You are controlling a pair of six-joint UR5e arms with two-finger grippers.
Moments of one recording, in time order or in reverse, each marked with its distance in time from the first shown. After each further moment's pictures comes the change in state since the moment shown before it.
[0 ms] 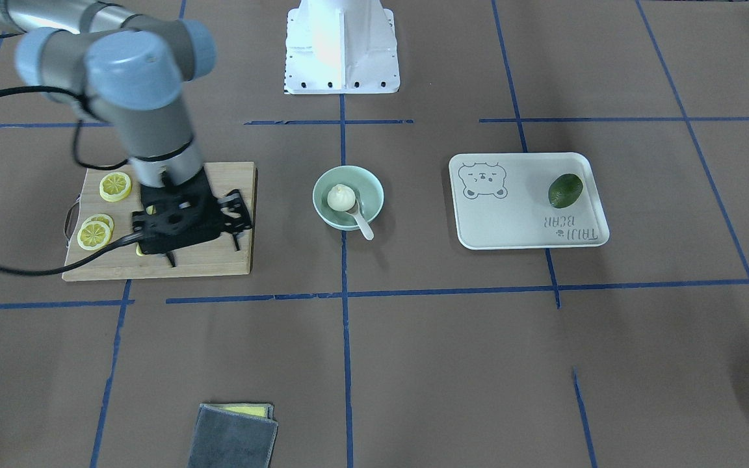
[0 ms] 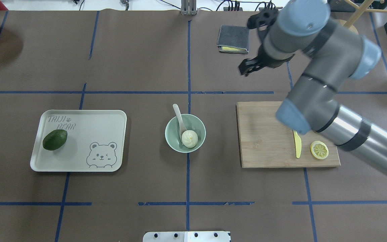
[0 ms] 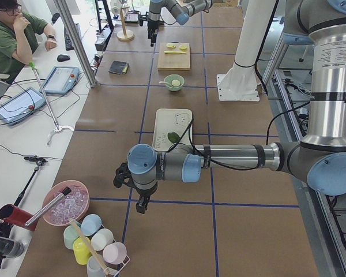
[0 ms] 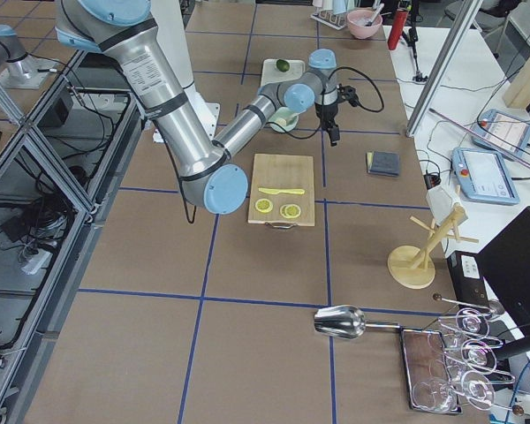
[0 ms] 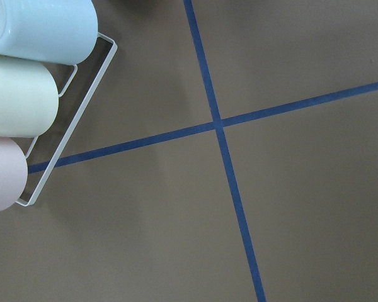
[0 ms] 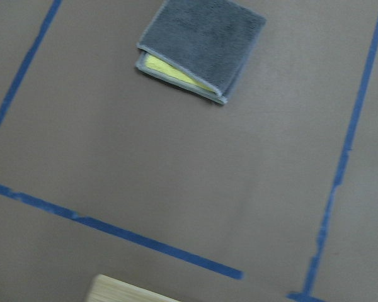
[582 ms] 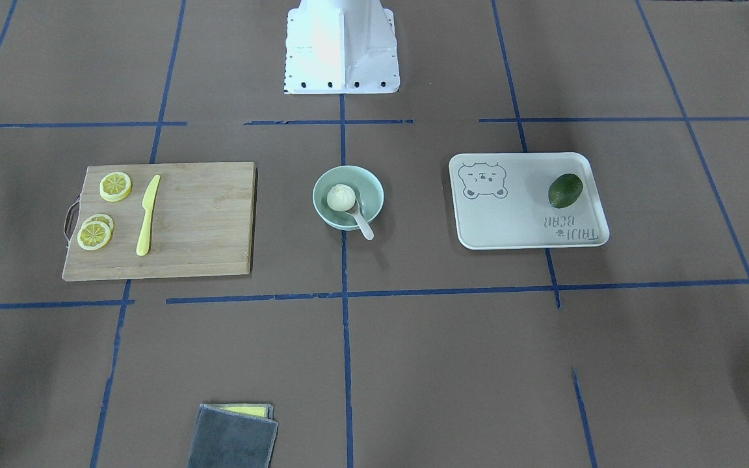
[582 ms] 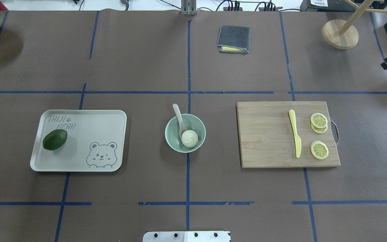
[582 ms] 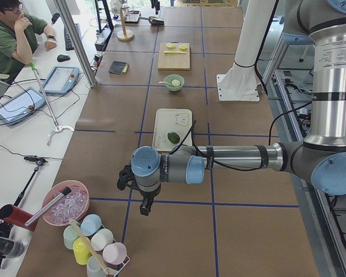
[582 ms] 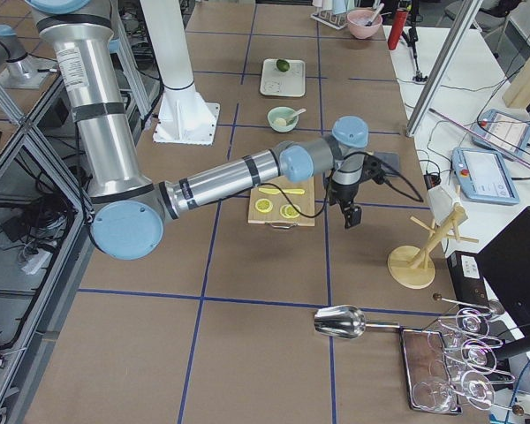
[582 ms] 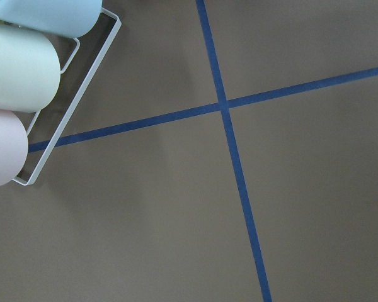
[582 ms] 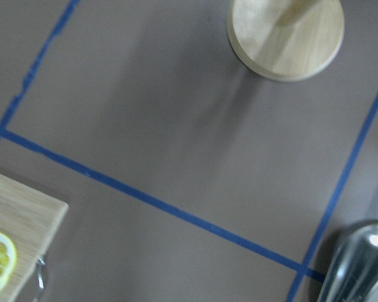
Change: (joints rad) left arm 0.001 0.020 -0.012 -0.001 0.000 0.005; right arm 0.382 -0.374 -0.008 0.027 0.165 -0.538
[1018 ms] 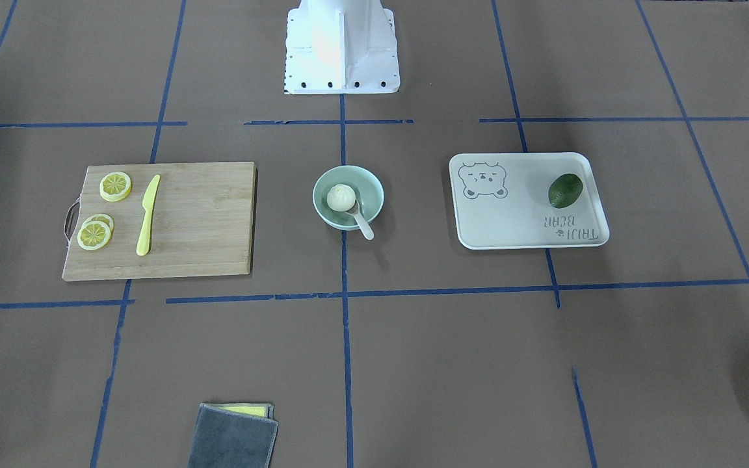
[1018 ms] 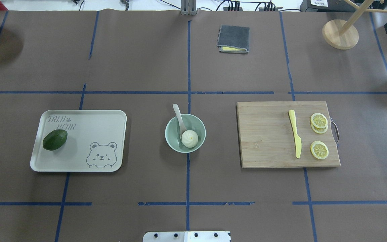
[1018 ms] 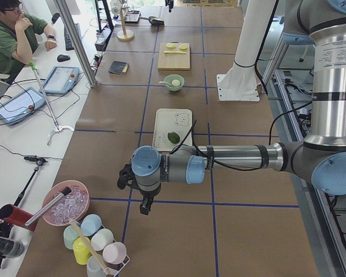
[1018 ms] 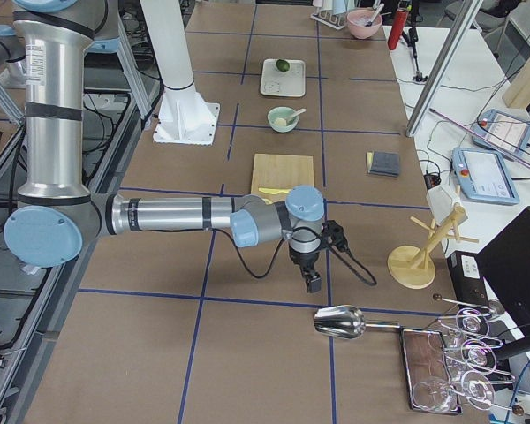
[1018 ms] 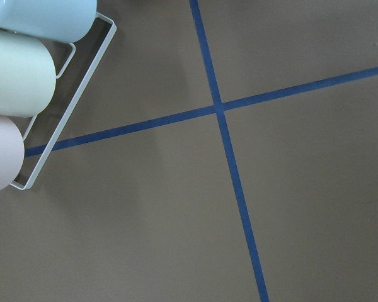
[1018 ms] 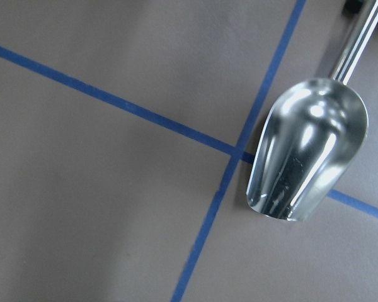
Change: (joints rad) left arm 0.000 0.001 0.001 -0.004 -0.005 0.002; right arm 0.078 -0.239 -0.051 0.221 -0.002 -0.044
